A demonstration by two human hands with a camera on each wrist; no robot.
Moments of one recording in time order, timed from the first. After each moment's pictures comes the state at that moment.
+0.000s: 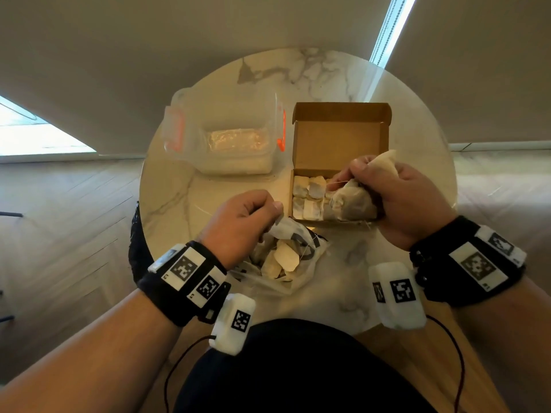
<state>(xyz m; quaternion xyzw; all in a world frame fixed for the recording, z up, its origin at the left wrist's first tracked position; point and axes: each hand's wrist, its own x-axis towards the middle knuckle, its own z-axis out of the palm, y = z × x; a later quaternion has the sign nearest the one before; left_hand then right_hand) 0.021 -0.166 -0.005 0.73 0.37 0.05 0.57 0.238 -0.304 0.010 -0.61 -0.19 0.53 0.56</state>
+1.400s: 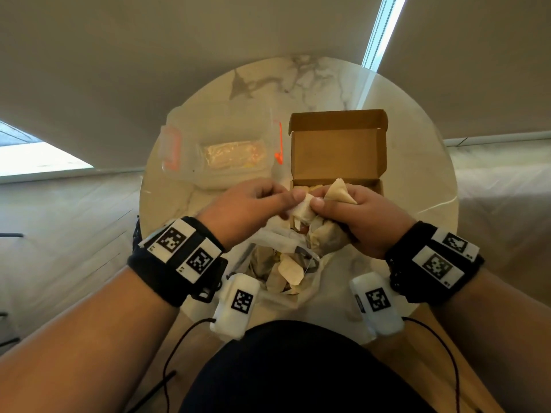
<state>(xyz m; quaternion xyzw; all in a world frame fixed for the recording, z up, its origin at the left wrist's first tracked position) 0.060 -0.123 0.017 0.75 0.38 -0.08 0.53 0.225 -0.277 -0.011 -0.54 -0.21 0.63 0.51</state>
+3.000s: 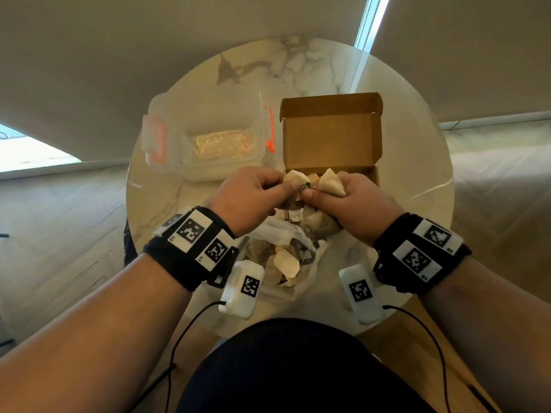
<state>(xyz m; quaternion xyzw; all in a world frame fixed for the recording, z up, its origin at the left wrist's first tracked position) 0.075 -0.121 -0.012 0.78 0.34 -0.06 0.52 0.222 -0.275 -0.023 -0.72 -0.29 0.47 0.41</state>
